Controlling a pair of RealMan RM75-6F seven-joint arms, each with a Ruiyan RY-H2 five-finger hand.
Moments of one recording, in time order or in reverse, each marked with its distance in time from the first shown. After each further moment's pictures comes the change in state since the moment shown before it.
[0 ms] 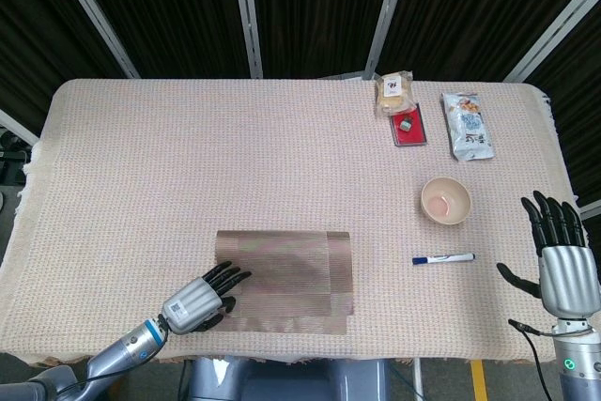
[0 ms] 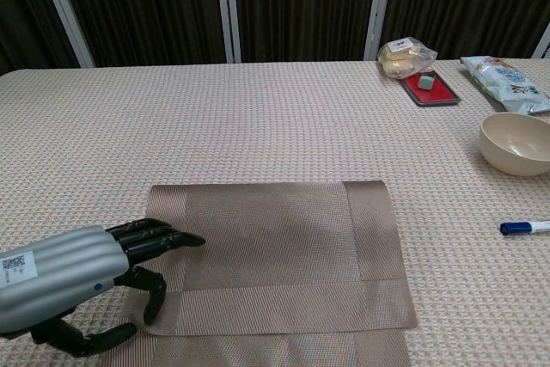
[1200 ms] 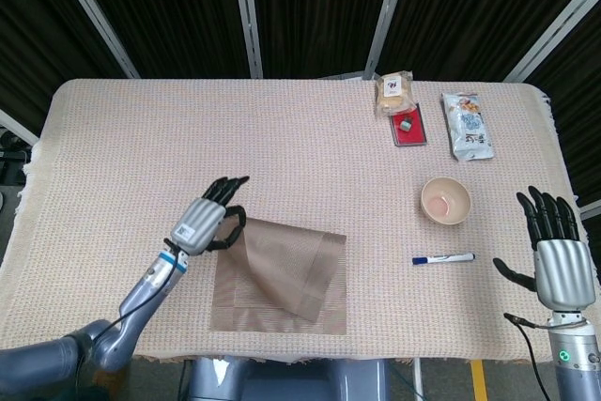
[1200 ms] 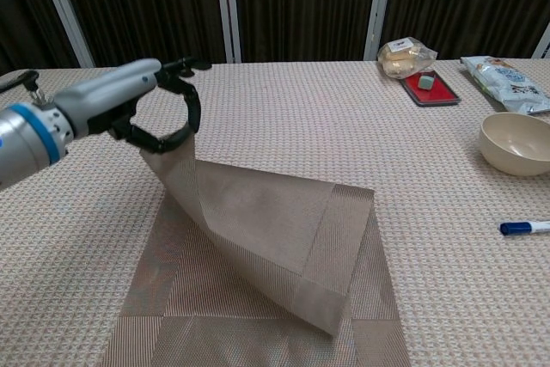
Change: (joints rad) left arm -0.142 0.011 -0.415 -0.170 -0.433 -0.126 0.001; right arm 0.022 -0.014 0.020 0.013 0.025 -0.035 0.000
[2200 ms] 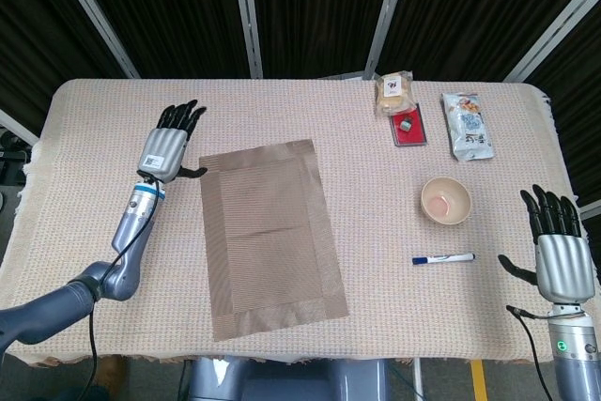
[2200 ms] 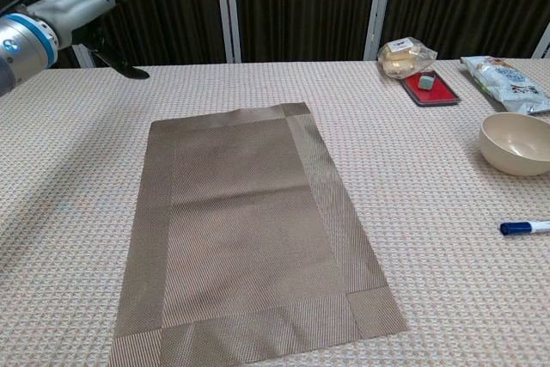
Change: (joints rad) left arm -0.169 -0.015 -0.126 0.367 -0.233 -0.022 0.064; right arm 0.018 -0.030 0.009 0.059 0.060 -0.048 -0.027
